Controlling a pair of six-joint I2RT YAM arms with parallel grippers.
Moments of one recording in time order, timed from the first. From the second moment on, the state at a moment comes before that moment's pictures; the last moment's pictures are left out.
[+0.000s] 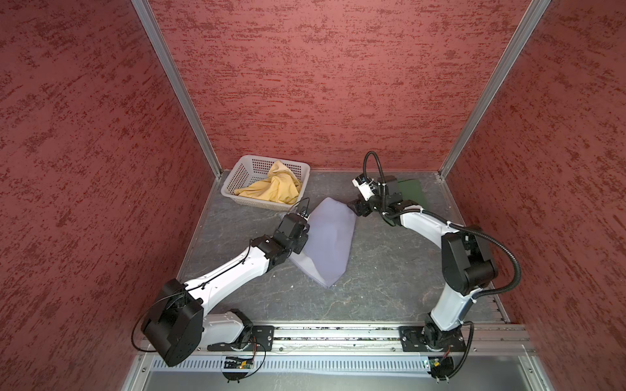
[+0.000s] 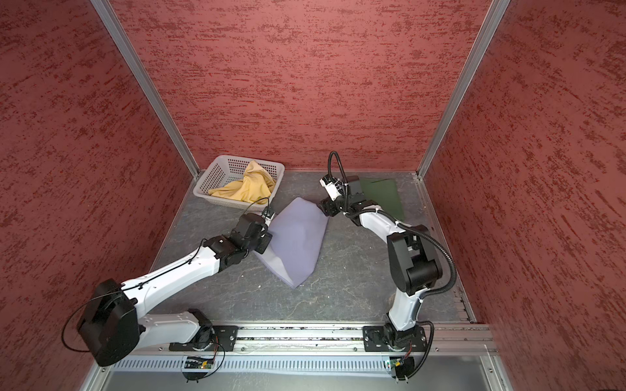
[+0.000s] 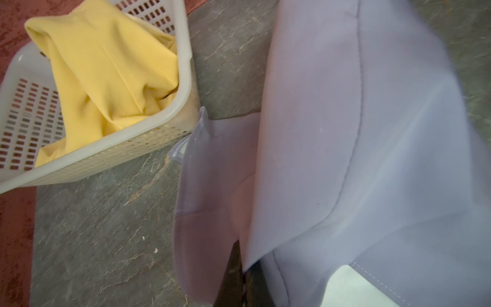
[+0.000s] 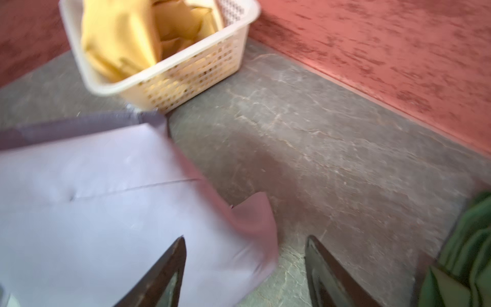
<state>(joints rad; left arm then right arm) -0.65 1.25 0.81 -0.34 -0.33 0.05 0.32 1.79 1.22 -0.06 -0.44 -0.24</state>
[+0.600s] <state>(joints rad) -0.66 1.17 0.80 -0.28 -0.20 0.10 0.38 1.92 1.29 -0.04 -0.64 -0.40</state>
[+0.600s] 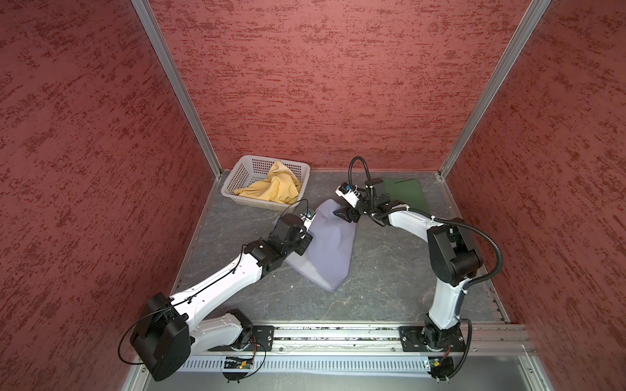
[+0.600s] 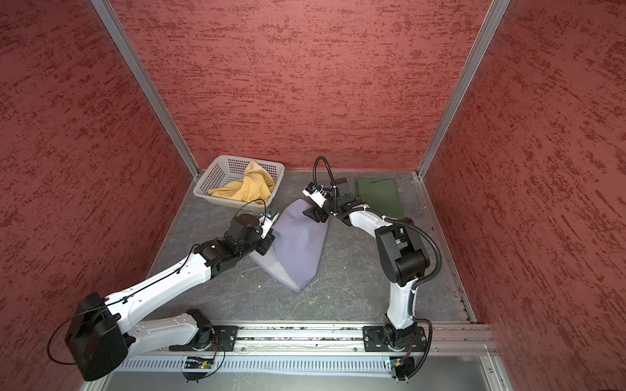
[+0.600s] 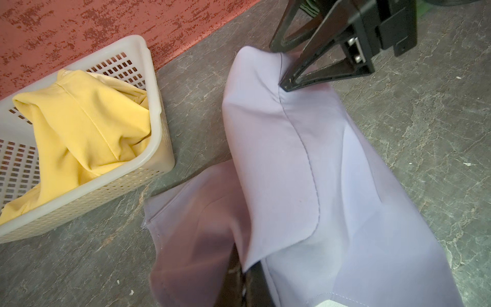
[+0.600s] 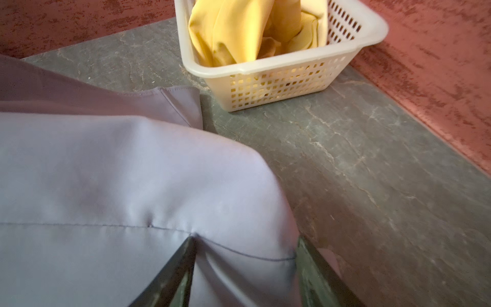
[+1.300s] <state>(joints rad) -0.58 1.24 0.89 -0.29 -0.26 0.05 0.39 1.76 1.23 -0.01 -0.50 -0.25</state>
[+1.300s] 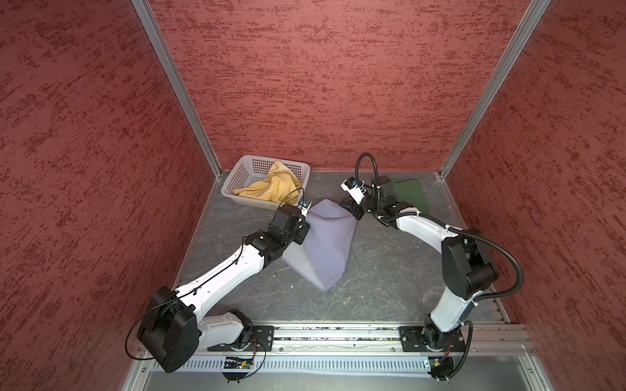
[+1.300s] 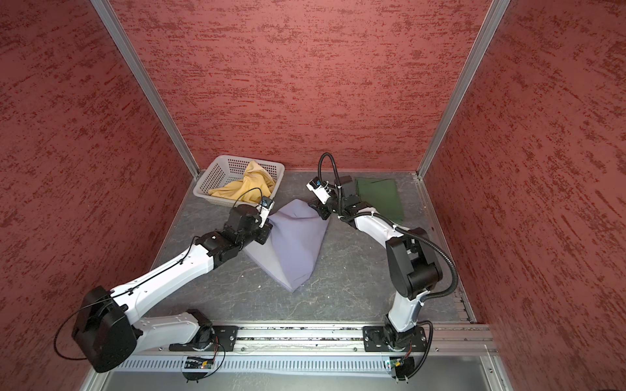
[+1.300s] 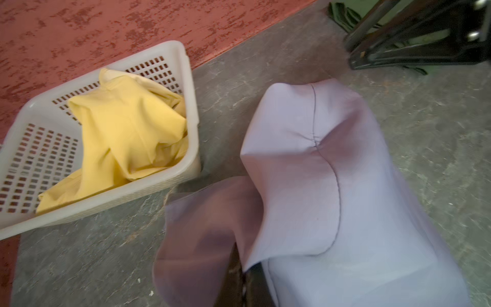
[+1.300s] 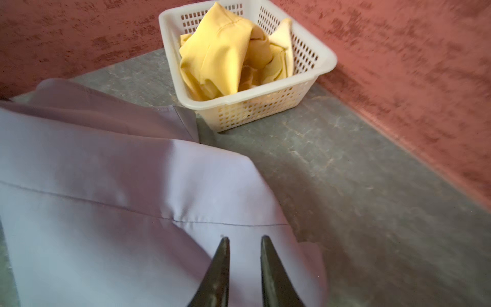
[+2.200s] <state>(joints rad) -0.46 1.21 0.83 -0.40 -0.38 -0.13 0.36 2.01 1.35 -0.20 -0.40 0.24</state>
